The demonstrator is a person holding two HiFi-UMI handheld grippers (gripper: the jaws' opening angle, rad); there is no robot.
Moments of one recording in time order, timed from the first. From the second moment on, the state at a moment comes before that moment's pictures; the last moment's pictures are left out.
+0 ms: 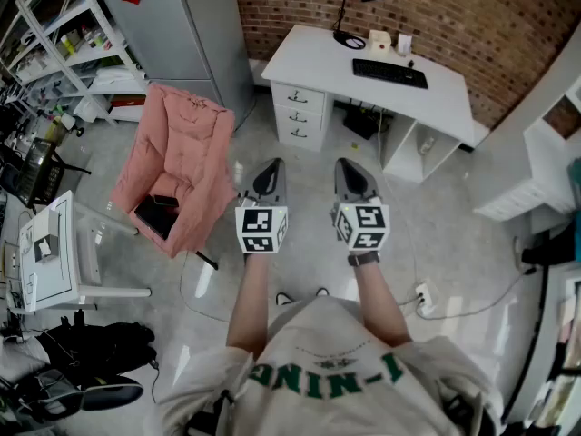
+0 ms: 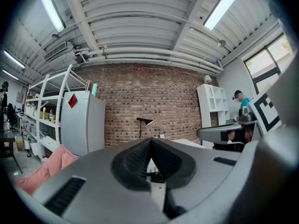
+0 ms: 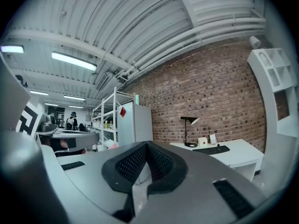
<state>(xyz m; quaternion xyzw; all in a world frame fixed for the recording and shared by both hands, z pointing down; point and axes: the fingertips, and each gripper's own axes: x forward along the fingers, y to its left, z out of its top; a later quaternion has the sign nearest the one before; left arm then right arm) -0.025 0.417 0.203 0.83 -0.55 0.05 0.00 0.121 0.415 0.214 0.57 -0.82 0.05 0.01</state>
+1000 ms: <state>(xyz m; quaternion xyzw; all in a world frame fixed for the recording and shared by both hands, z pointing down) 0.015 0.416 0.243 0.82 -0.57 0.07 0.05 0.143 0.404 0.254 0.52 -0.85 0.11 0.01</state>
